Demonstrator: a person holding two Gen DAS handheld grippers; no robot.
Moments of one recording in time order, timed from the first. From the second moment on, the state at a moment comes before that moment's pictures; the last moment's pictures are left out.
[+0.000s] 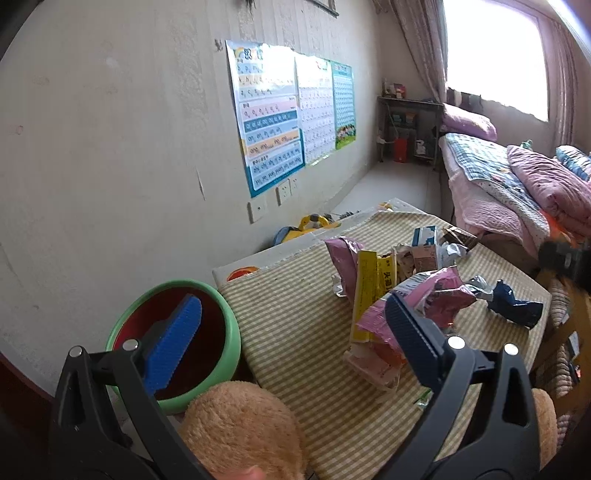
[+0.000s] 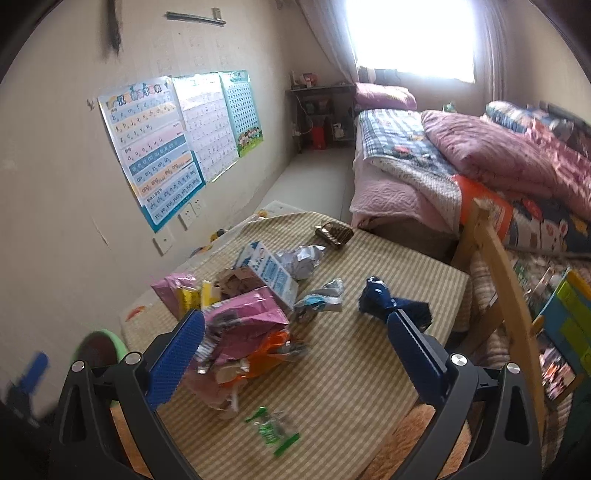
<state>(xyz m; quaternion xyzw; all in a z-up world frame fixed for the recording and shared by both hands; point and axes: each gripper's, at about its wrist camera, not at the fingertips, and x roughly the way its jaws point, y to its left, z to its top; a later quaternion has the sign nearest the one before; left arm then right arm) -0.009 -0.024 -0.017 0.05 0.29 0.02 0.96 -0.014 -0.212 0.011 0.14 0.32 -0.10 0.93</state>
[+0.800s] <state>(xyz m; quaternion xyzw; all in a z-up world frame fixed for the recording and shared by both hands) -0.014 -0.065 -0.045 0.03 0.32 -0.01 0.95 -0.044 -0.199 0.064 0.28 0.22 0.01 0.94</state>
